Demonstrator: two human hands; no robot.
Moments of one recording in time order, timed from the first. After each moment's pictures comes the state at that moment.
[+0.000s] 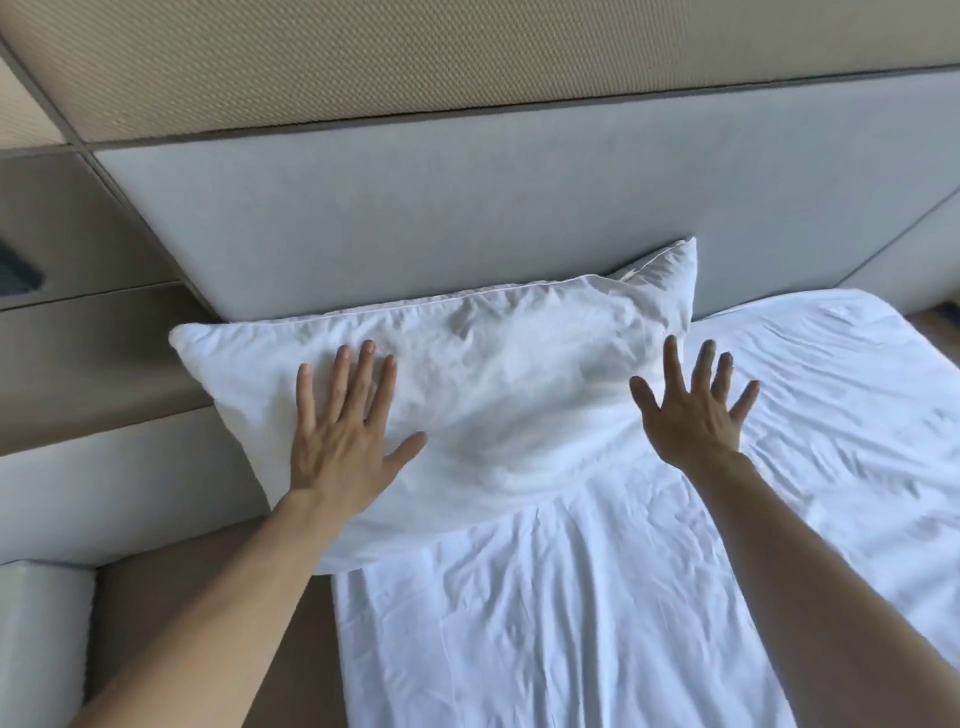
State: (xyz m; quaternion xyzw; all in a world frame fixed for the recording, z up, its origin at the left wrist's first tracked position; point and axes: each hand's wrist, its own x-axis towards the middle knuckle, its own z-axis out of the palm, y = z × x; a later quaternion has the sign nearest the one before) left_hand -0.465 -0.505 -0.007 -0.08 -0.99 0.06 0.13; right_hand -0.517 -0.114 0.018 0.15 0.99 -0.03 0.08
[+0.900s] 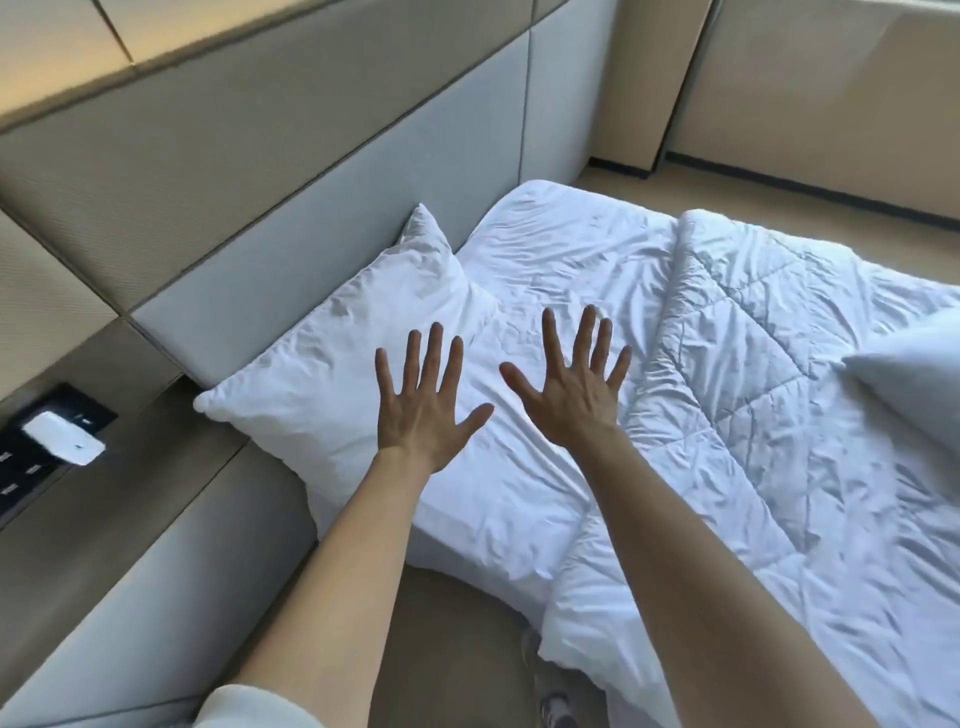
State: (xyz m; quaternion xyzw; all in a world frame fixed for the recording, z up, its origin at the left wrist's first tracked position) left_hand -0.243 -0.485 0.212 -0.42 -0.91 0.01 0.07; right_hand -0.125 -0.326 0.233 0.37 0.92 -0.13 -0.06
